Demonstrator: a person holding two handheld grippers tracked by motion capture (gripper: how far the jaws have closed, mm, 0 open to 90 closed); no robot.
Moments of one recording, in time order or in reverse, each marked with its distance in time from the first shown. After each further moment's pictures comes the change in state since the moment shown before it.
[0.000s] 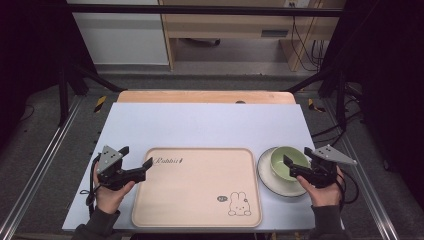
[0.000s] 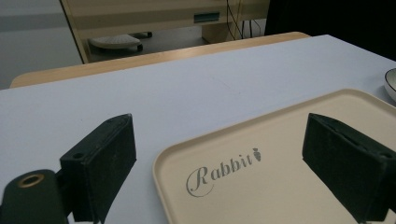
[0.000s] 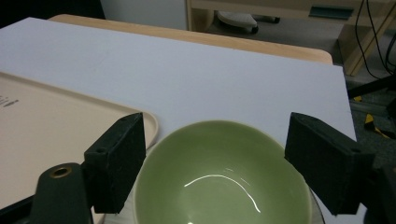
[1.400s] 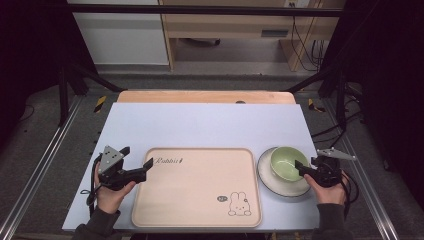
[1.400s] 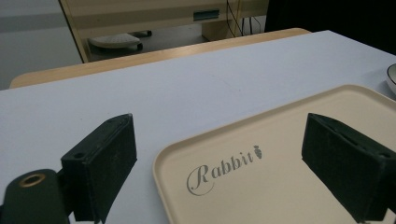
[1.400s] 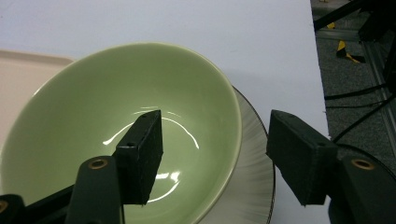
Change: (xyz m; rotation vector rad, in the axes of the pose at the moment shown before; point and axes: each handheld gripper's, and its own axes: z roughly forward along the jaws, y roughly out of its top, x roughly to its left) left arm -0.001 -0.001 0.001 0.008 0.000 0.014; right arm -0.038 -0.027 0.020 0.226 -0.121 0.110
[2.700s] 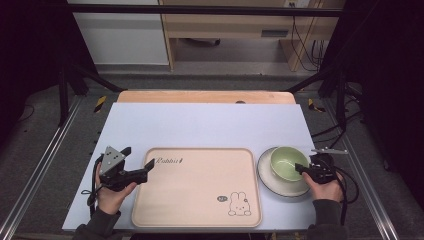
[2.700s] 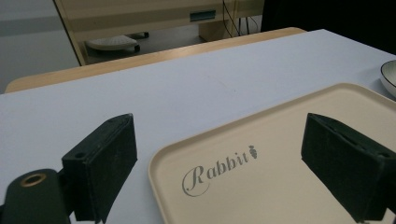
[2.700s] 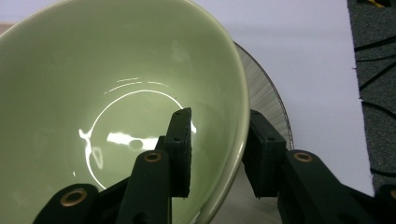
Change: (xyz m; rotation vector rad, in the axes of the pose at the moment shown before) left arm -0.004 0.001 0.000 0.001 -0.010 0.018; right arm -0.004 -0.001 0.024 0.175 0.017 0.083
